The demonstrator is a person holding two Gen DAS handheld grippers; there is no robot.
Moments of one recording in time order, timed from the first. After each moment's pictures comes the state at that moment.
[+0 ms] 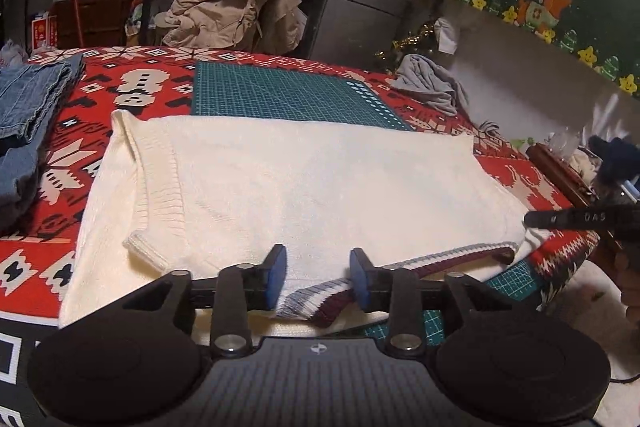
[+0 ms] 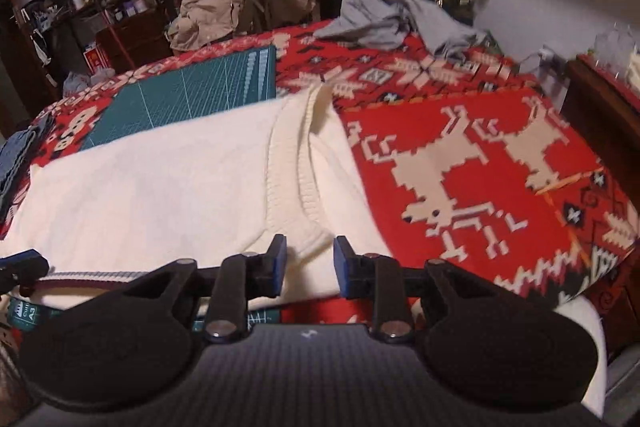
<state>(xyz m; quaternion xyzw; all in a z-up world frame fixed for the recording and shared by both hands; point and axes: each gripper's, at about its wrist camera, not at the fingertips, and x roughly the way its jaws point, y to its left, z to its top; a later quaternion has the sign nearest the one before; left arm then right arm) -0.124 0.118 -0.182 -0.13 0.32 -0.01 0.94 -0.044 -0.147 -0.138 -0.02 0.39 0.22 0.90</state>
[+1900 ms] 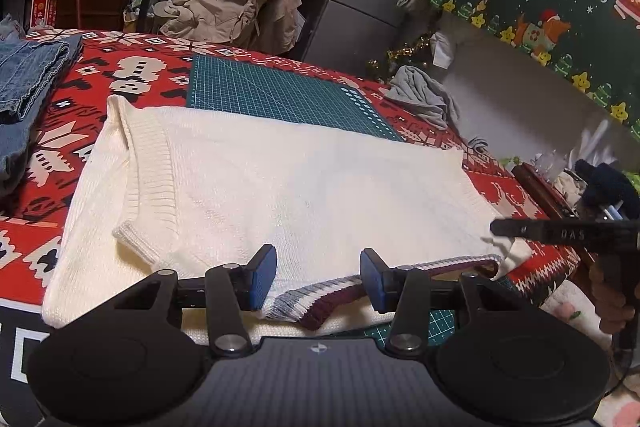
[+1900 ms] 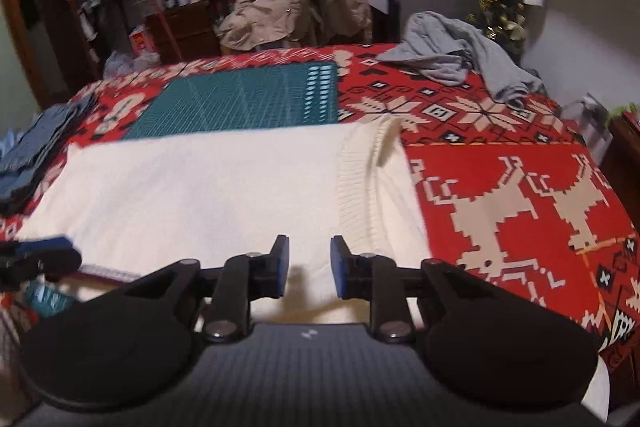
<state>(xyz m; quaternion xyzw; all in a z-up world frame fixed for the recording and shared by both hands) -0.125 0.128 -0.184 -0.18 0.31 -0.03 0.93 -0.049 -0.114 -0.132 -0.07 0.37 0.29 0.88</state>
